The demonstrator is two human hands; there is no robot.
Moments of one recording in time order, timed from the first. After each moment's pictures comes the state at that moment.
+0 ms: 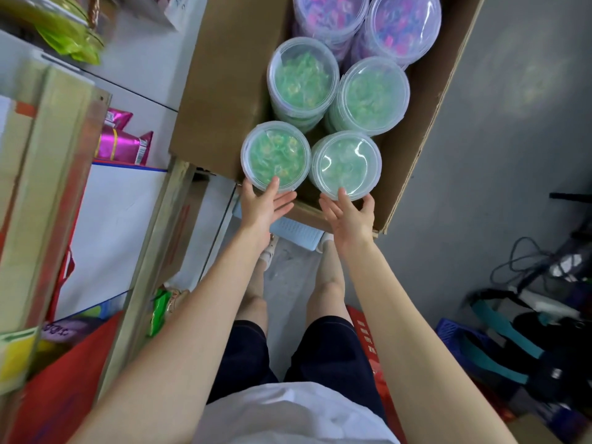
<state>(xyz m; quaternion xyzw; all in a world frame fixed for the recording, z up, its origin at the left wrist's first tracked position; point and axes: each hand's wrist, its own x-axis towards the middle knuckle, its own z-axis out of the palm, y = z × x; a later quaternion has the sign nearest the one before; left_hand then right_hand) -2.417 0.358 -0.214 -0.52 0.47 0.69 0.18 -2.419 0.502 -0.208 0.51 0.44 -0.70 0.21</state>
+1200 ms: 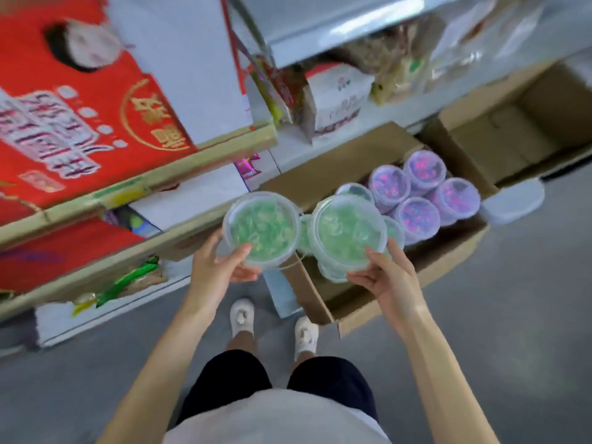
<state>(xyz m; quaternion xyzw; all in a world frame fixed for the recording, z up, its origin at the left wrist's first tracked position) -2.293 0.414 0.016 -0.54 0.49 0.66 -0.17 -2.477 0.590 0.013 0.01 0.58 -0.67 0.46</state>
